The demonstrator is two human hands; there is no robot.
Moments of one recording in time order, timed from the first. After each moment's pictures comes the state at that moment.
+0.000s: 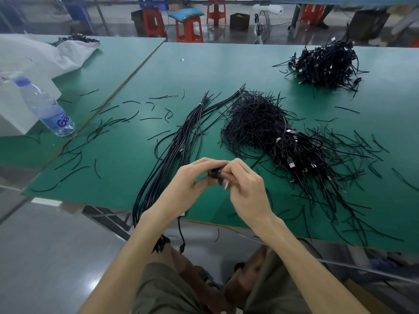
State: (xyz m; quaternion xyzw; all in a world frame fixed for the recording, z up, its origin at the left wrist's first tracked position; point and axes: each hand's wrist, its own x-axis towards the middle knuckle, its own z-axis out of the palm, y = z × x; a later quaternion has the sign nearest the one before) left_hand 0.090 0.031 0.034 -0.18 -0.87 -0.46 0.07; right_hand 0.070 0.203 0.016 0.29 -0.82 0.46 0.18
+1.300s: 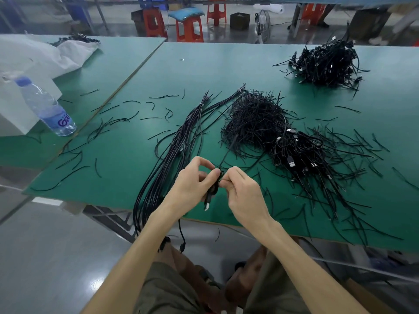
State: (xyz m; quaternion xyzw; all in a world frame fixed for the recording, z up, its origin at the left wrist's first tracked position) left_hand 0.091 0.042 0.028 0.03 -0.85 -0.53 0.00; right_hand 0.071 0.204 -0.010 0.26 -0.85 0.44 0.14
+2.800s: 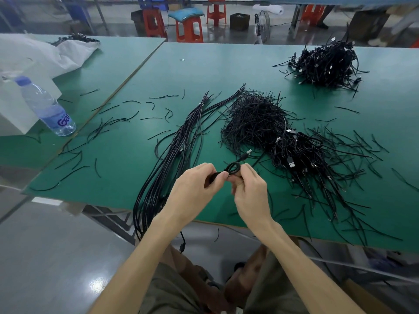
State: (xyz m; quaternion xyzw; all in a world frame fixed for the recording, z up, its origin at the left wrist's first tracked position) left_hand 0.100 0.051 0.028 -0.05 -0.93 -0.34 0.13; right_hand 0.071 0.207 -0.009 0.20 -0.83 0.50 0.16
